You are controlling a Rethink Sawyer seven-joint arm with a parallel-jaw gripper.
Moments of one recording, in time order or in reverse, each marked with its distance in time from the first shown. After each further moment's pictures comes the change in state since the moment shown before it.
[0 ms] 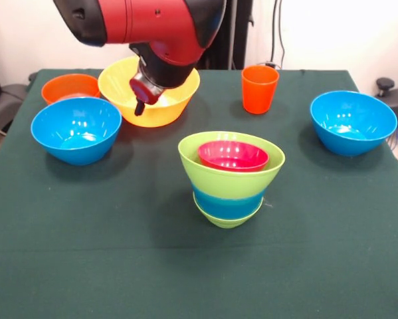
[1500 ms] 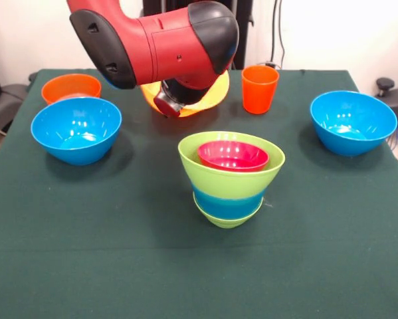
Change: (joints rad) arm 0.014 0.116 -0.001 -0.008 -0.002 0.009 0.000
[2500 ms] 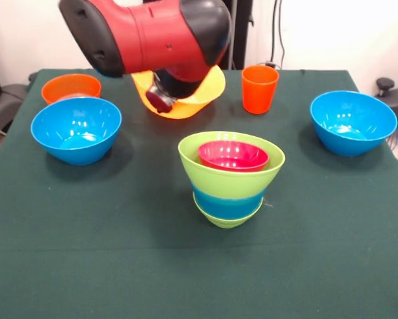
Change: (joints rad) arm -0.028 -0.044 0.004 0.028 0.007 -0.015 0.000
